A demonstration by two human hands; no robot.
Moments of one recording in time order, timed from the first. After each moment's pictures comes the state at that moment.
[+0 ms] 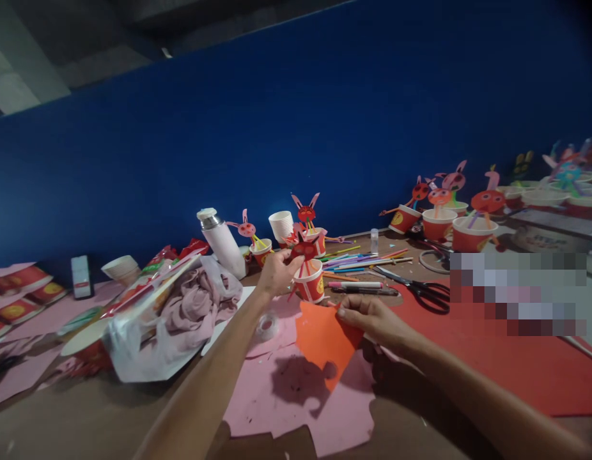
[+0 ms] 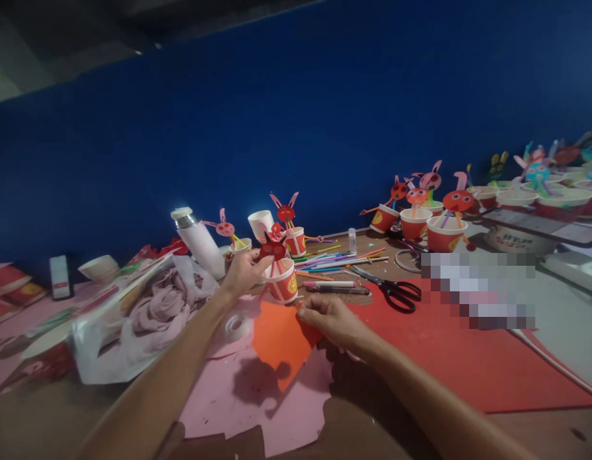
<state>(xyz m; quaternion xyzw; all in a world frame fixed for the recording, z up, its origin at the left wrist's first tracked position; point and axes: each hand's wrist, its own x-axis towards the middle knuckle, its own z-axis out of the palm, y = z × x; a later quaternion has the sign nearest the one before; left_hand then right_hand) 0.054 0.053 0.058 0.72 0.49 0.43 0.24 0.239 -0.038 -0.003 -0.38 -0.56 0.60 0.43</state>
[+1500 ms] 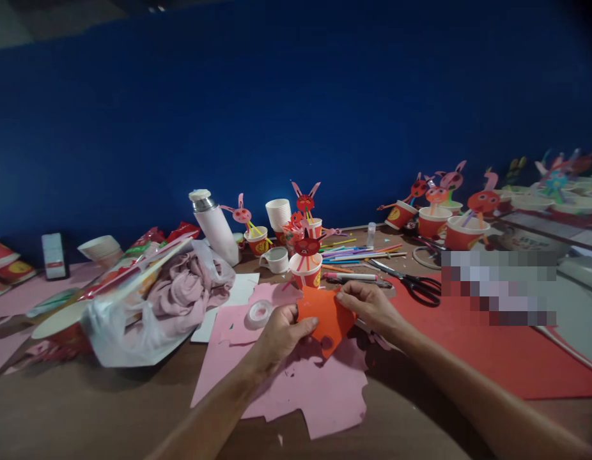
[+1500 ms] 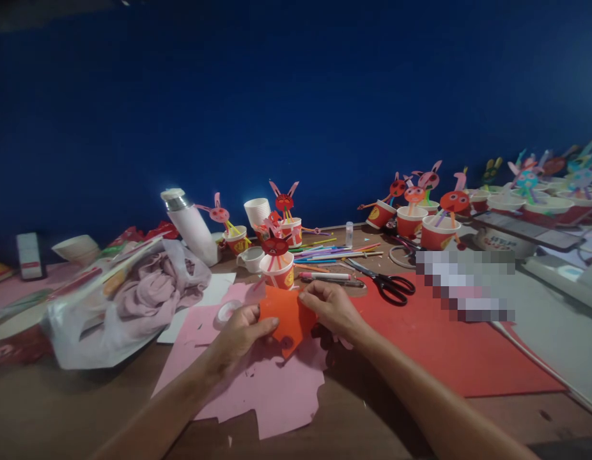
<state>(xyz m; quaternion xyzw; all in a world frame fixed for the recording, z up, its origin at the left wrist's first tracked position) 0.058 -0.049 0.004 0.47 0.42 0.38 0.68 0.235 -0.035 -0.001 -0.47 -0.63 0.43 0.45</state>
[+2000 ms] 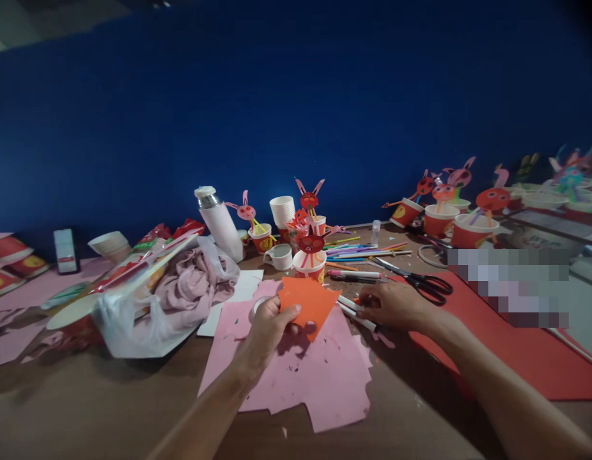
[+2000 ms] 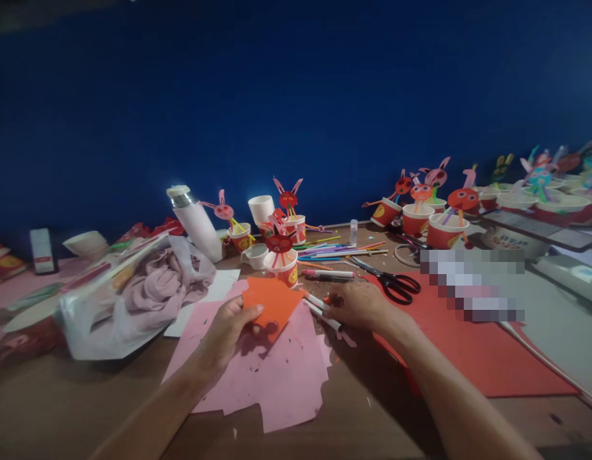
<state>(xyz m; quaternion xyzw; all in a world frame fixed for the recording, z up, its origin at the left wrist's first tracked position) 0.039 -0.044 0.001 0.46 0.49 0.46 0.58 0.272 -0.029 0.024 -0.62 -0.77 0.14 0.06</state>
